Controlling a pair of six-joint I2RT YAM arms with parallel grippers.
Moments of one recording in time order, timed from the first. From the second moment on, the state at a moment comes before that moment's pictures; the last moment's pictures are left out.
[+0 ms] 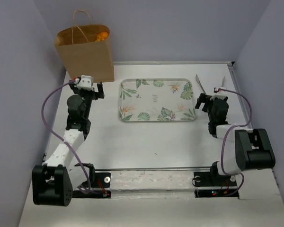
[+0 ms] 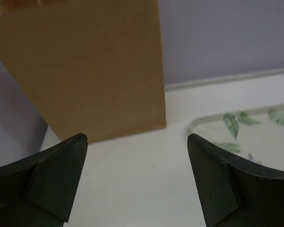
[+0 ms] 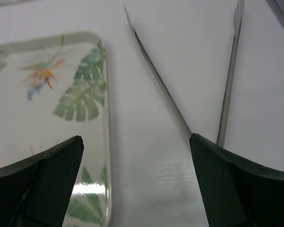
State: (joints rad) left arm -0.08 1.13 0.48 0.66 0.01 0.10; right arm 0.03 1.47 0.38 0.87 0.15 0.13
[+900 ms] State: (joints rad) left arm 0.30 1.83 2.29 -0.51 0.11 0.28; right arm 0.03 1.21 1.03 0.10 -0.13 0.17
